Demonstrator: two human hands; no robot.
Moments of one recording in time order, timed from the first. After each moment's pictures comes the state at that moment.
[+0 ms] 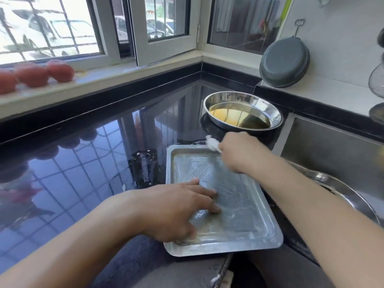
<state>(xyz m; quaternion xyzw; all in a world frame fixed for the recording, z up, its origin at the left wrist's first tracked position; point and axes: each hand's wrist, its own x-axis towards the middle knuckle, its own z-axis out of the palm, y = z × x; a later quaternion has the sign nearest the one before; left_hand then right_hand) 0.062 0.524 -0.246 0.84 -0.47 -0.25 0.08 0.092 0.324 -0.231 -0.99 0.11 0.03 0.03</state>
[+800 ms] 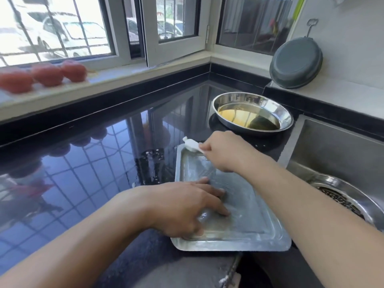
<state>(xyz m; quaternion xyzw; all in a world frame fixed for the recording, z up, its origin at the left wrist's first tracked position) 0.065 0.524 -0.243 0.83 -0.50 -0.24 0.10 0.121 0.351 -0.248 -1.00 -0.02 0.03 0.04</state>
